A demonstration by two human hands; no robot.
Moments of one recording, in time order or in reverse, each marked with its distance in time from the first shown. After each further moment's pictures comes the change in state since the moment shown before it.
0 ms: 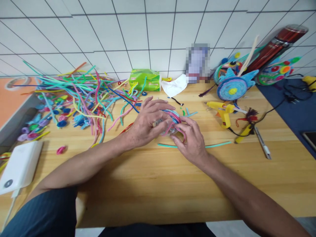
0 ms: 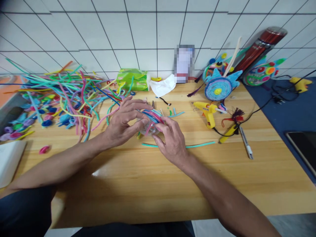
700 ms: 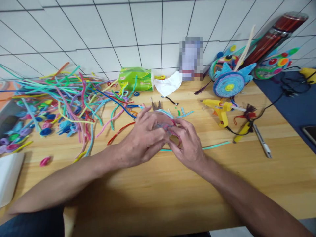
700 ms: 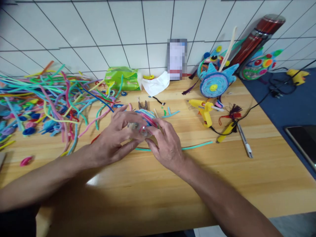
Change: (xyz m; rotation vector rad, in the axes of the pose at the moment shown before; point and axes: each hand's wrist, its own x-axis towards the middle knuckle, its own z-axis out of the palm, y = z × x) left_hand -0.007 0.021 0.001 0.023 -0.122 0.168; right_hand 0.001 -0.004 -0.004 0.017 -0.020 0.021
